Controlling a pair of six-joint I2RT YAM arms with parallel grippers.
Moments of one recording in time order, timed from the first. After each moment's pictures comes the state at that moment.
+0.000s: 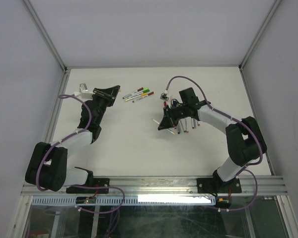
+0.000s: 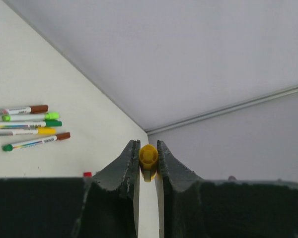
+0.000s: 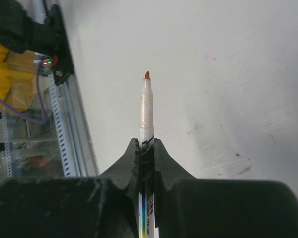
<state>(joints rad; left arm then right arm) -0.27 1.32 0.54 0.90 -0.05 -1.19 0.46 1.63 1.06 -0.38 -0.99 -0.13</state>
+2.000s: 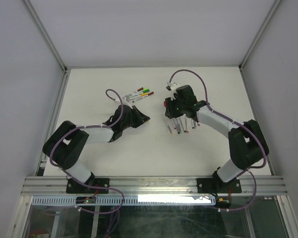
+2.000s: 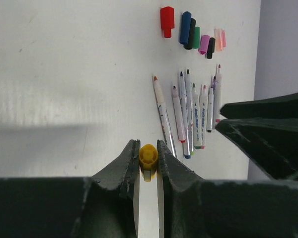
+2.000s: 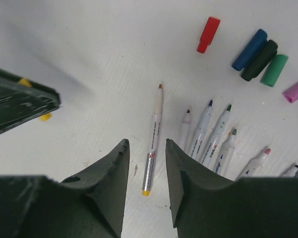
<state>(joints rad) -0.61 1.58 0.60 0.53 0.06 -1.05 0.55 1.62 1.04 -0.25 -0.12 0.13</state>
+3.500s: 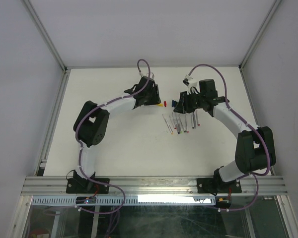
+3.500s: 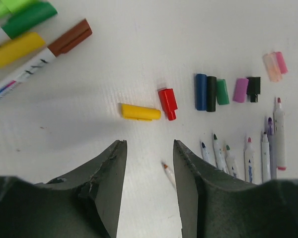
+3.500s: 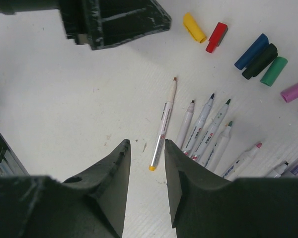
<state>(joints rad) -0.62 2.10 1.54 -0.19 -0.02 -0.62 0.26 1.51 1.05 -0.32 -0.59 0.04</state>
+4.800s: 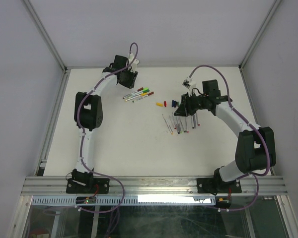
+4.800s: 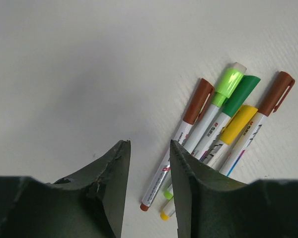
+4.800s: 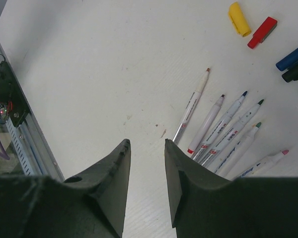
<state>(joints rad) -0.28 2.35 2.05 -0.53 0.17 0.22 0.22 1.51 1.06 -0.42 -0.81 -0.11</state>
